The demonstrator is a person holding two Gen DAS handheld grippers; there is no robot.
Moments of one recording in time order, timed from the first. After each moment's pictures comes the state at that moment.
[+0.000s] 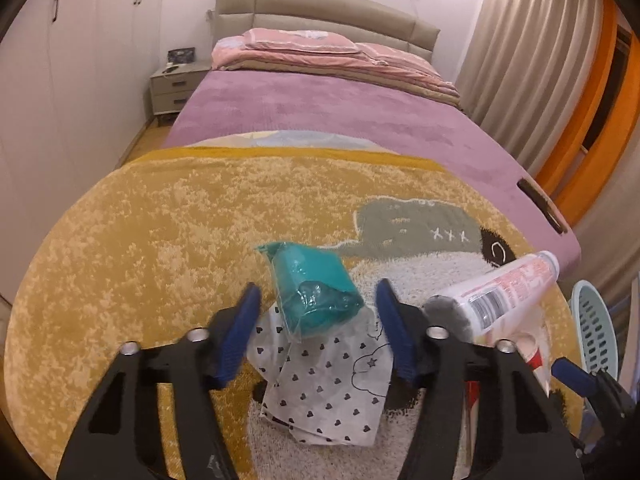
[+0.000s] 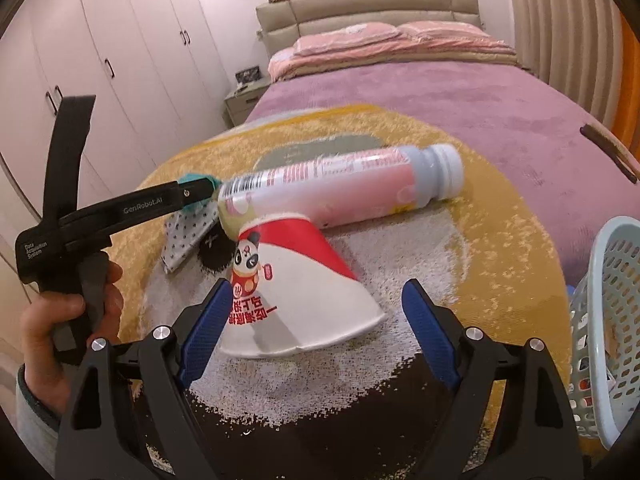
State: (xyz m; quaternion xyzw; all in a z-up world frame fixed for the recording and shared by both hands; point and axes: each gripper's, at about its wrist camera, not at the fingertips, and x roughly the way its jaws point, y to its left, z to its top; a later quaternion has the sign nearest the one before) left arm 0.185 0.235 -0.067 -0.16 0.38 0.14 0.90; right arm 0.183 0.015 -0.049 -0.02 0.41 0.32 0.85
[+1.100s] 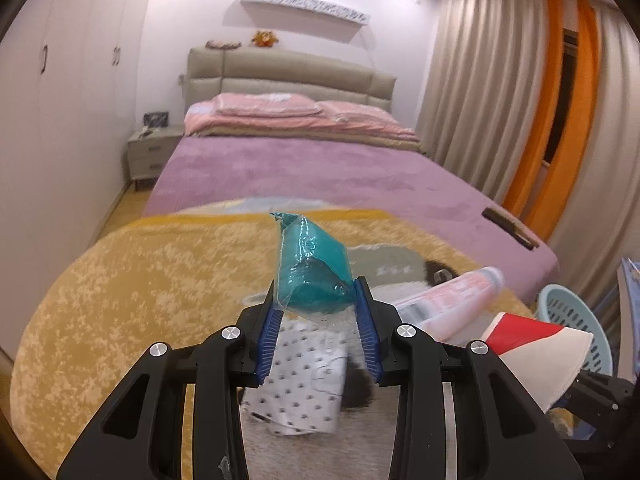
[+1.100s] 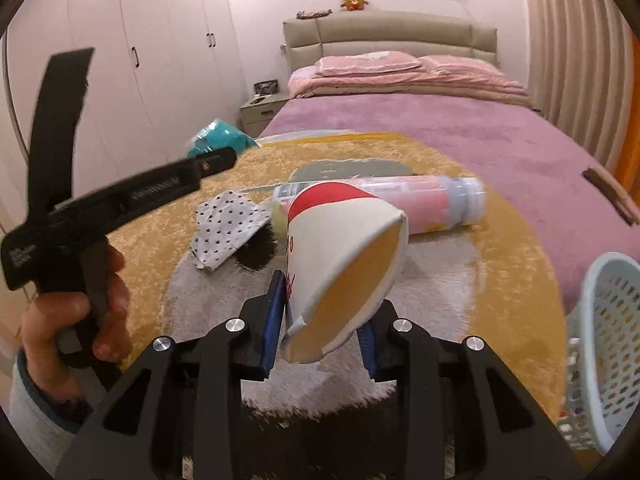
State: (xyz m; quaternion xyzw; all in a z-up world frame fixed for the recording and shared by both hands) left arm 0.146 0.200 -0.024 -0.11 0.26 0.09 0.96; right arm 0.139 0.024 -0.031 -0.06 0.34 0.34 0.87
